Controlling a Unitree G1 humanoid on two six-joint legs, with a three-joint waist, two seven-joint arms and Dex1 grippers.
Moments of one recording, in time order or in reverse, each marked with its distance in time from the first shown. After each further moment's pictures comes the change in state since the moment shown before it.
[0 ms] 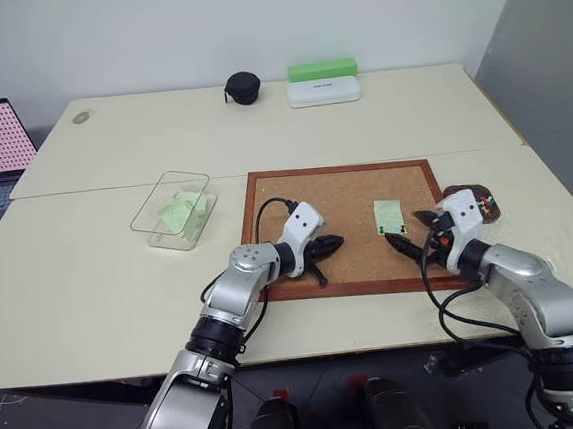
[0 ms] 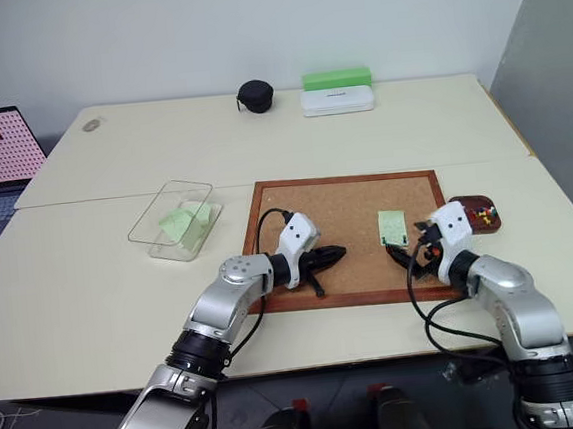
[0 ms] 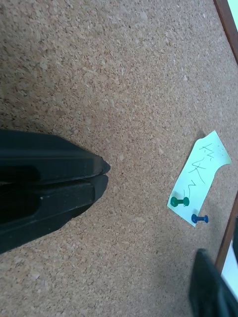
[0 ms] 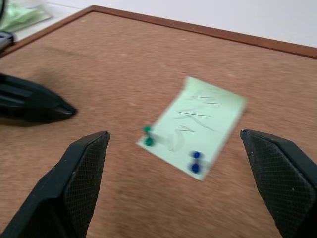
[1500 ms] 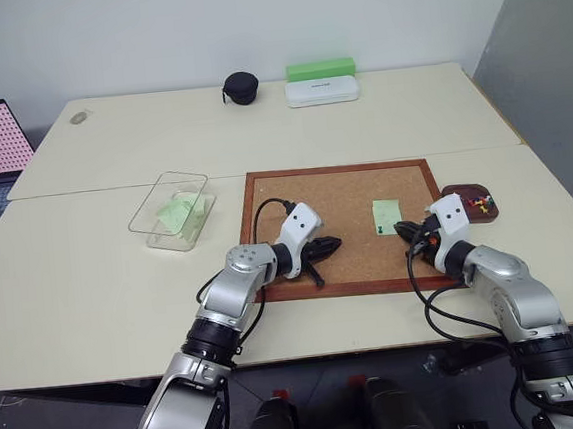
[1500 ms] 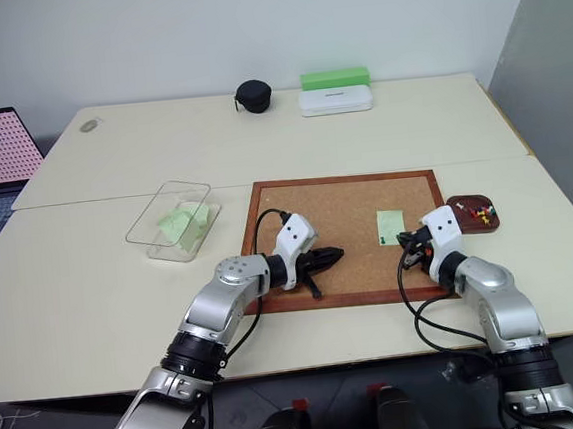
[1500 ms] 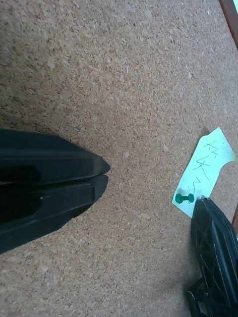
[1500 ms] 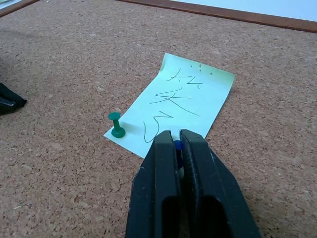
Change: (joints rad) left arm 0.015 0.019 0.001 -0.046 0.000 0.039 -0.006; right arm -0.055 0.042 0.018 0.162 -0.063 -0.085 -0.078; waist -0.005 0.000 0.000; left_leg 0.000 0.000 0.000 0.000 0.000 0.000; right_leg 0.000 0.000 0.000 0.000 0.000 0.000
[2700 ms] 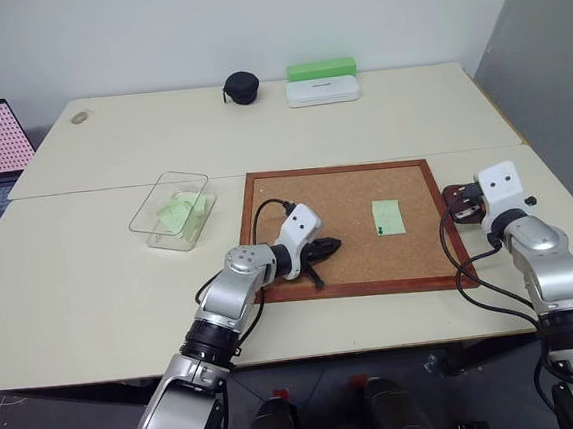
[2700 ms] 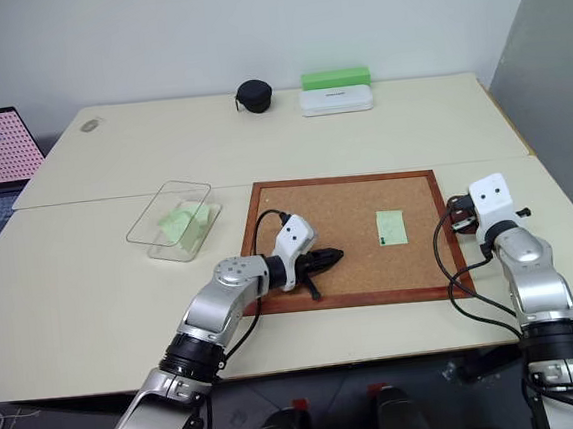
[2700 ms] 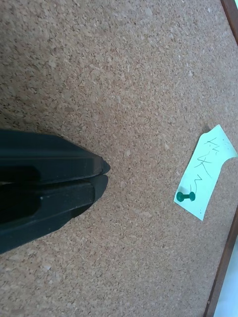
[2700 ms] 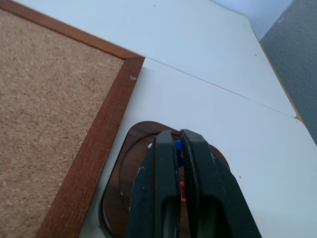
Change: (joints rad) left arm 0.007 0.005 -0.002 -0.014 0.000 0.006 -0.005; right arm -0.131 -0.134 -0.069 0.208 -0.264 -0.121 -0.245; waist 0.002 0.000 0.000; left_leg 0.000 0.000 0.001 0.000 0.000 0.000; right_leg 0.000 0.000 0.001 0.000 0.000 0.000
